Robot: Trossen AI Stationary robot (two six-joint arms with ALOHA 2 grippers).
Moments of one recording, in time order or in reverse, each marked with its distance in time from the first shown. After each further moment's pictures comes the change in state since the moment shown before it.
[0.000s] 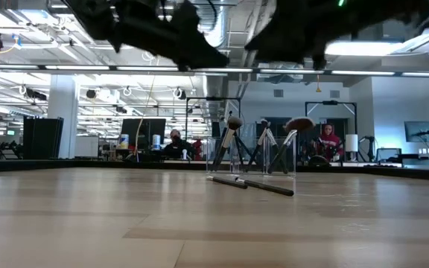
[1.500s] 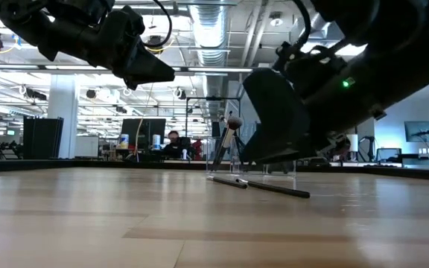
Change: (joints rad) left arm -0.092 -0.392 -0.407 -0.060 0.000 -0.207; right arm 0.146 0.507 0.254 -0.443 0.058 0.701
